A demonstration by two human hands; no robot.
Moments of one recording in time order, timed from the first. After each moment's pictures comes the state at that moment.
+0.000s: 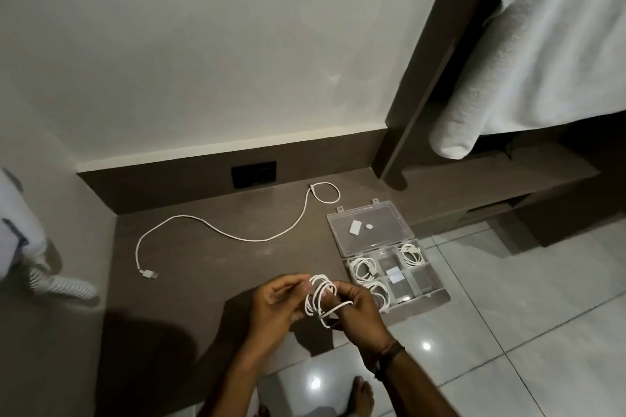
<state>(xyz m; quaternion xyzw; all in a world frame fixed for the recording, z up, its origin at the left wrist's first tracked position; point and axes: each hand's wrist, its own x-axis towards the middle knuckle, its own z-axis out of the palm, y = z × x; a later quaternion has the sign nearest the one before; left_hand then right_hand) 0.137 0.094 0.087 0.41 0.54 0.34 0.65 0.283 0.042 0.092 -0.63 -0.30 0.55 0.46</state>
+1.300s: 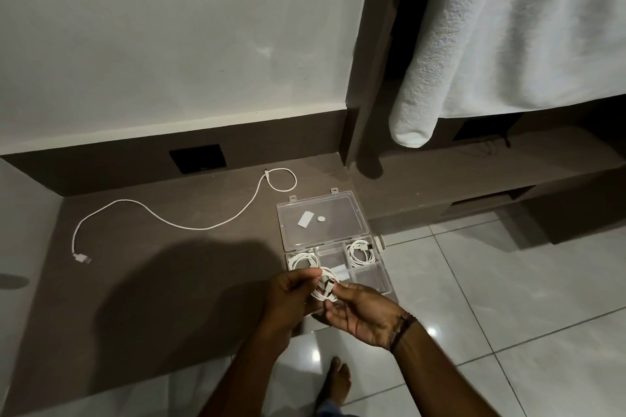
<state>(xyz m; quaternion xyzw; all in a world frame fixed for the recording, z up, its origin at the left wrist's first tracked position) 0.341 0.075 0.043 0.28 0.55 0.33 0.71 0.504 0.042 0.040 -0.45 0.01 0.81 0.36</state>
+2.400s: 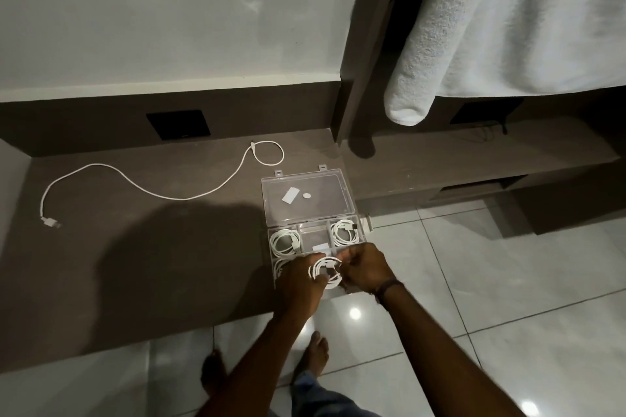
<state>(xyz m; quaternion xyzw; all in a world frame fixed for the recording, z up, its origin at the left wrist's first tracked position) 0.396 0.058 -0.022 0.64 0.62 0.17 0.42 0.553 0.059 0.011 -0.77 -0.39 0.46 0.18</state>
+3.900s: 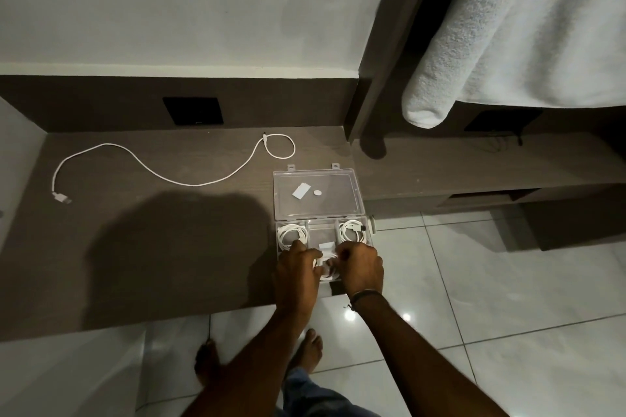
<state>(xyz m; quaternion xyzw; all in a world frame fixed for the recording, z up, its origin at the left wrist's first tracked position) 0.402 0.058 -0.028 0.64 0.70 0.11 0.31 0.518 0.061 -0.008 -0.83 -0.50 0.22 0.10</state>
